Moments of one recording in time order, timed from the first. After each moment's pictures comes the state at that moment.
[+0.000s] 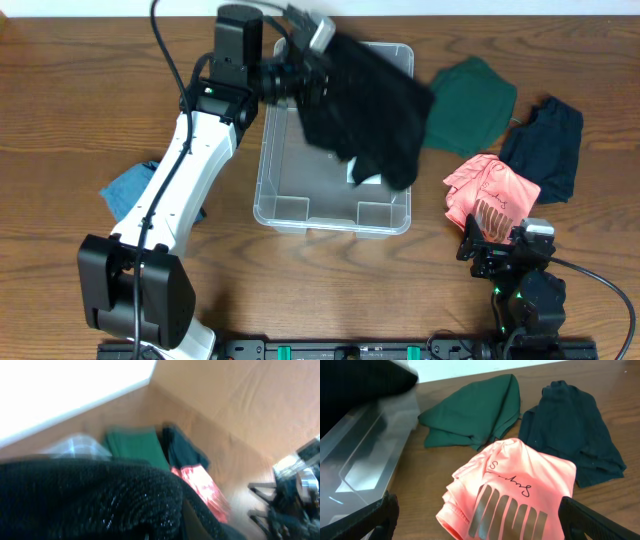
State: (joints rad) left arm -0.27 1.73 1.47 -0.17 0.95 -0.03; right arm 0.06 0.01 0.14 -0.47 0.11 0.21
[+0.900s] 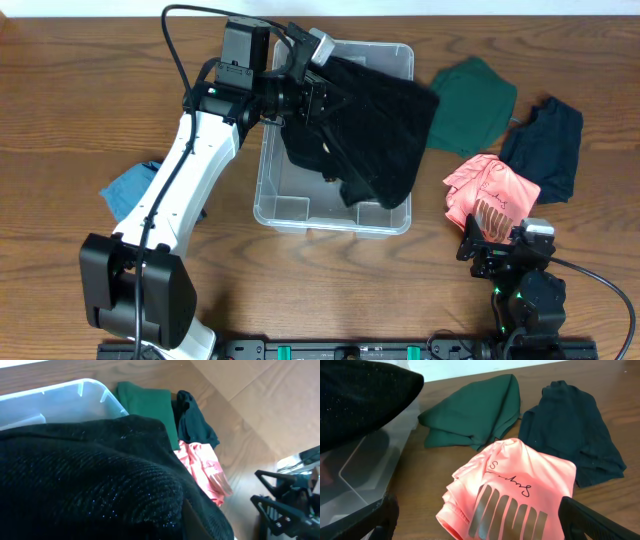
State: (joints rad) left arm -0.28 1.74 1.48 -0.49 0.84 0.01; right arm 0.06 0.01 0.14 -0.47 0.11 0.21
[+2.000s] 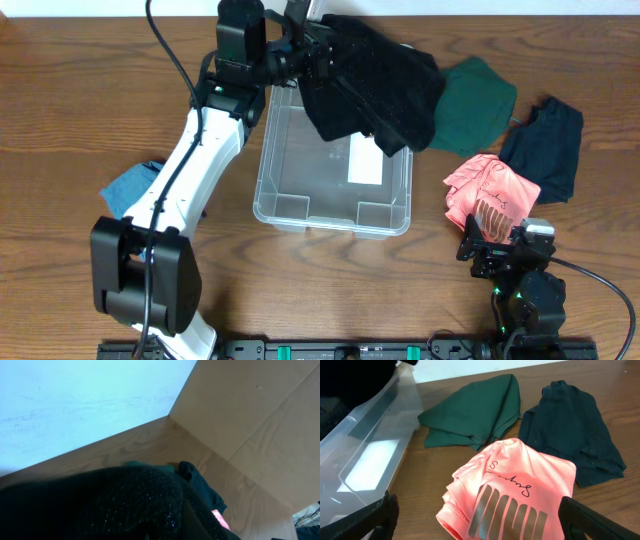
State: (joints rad) left arm -0.28 1.80 1.47 0.08 0.83 -0.27; right arm 0.06 0.01 0.14 -0.47 0.11 0.21
